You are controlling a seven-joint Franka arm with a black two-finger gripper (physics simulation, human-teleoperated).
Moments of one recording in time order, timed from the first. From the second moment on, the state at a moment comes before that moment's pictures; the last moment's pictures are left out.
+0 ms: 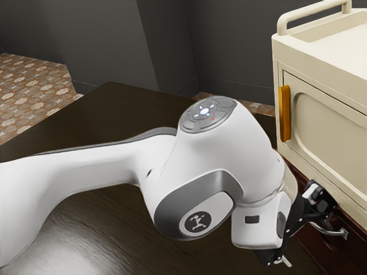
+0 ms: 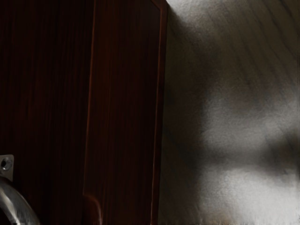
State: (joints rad) arm -0.29 0.00 -0.26 -1.90 -0.05 2.31 1.54
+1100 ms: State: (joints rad) arm -0.29 -0.13 -0.22 -2.02 -0.06 2.15 1.59
